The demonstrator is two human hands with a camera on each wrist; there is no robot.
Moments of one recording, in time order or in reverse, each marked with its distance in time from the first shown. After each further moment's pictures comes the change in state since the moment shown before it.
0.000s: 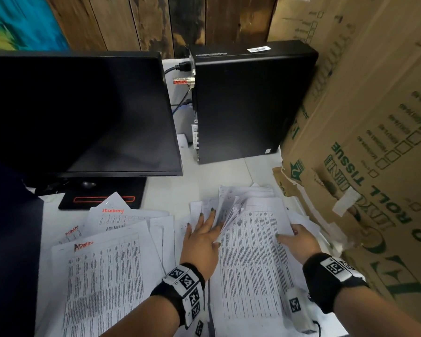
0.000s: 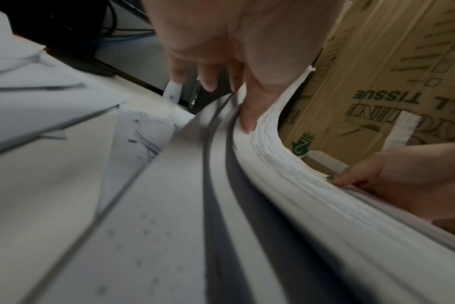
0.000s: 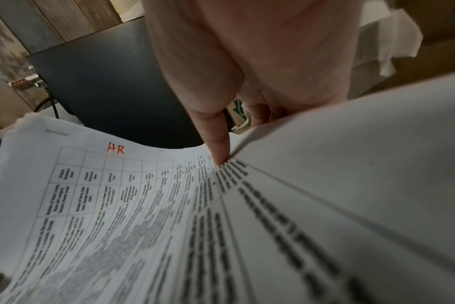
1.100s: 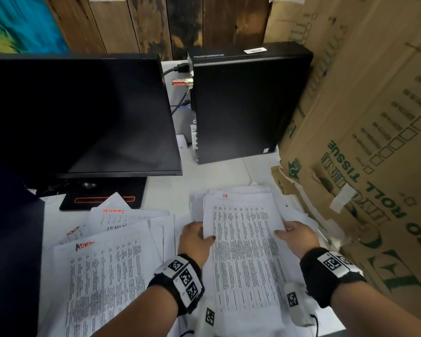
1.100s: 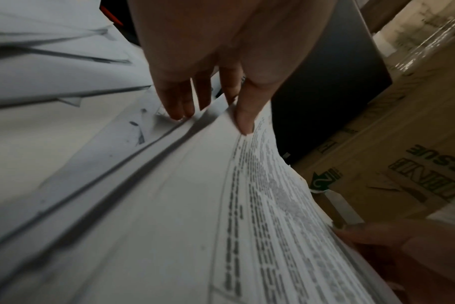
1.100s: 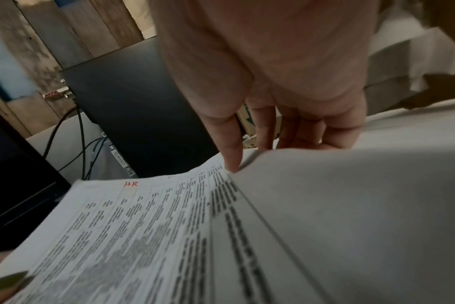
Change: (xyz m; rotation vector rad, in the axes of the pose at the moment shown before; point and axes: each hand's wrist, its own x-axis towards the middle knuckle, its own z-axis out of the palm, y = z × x) left_hand 0.002 0.004 -0.011 -0.535 0.090 -0.402; right_hand -0.003 -0.007 -0.002 -0.127 0.036 -0.014
